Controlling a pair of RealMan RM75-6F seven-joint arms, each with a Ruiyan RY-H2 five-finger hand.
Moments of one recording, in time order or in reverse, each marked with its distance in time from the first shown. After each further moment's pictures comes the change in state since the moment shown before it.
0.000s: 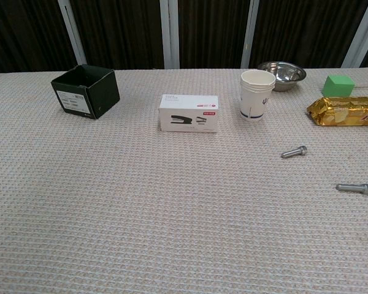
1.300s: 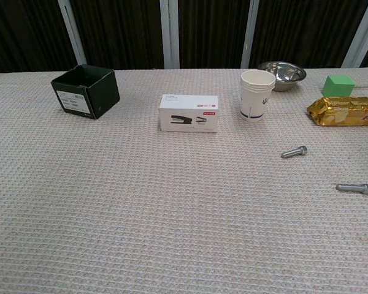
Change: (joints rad) left arm -0.005 -0.005 0.004 -0.007 0.008 -0.005 0.018; right arm 0.113 -0.054 0.044 -0.070 0.117 -0.221 -0.042
